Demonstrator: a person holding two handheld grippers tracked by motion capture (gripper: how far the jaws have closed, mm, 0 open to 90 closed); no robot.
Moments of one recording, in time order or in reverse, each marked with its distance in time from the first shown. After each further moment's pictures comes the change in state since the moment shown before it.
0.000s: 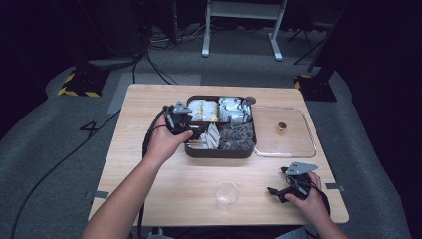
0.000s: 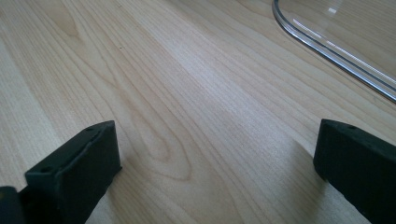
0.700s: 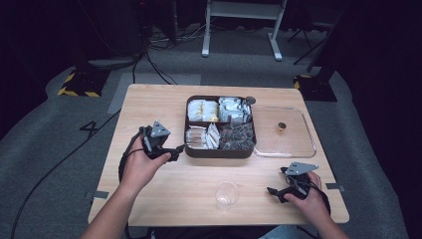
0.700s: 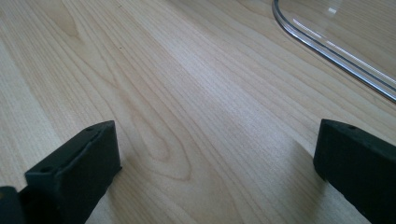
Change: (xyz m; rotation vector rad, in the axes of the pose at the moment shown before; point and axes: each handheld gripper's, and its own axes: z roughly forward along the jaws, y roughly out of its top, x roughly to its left) left arm -0.003 -0.059 -0.054 0.069 0.088 0.028; right arm 0.000 0.000 0.000 0.000 0.000 0.000
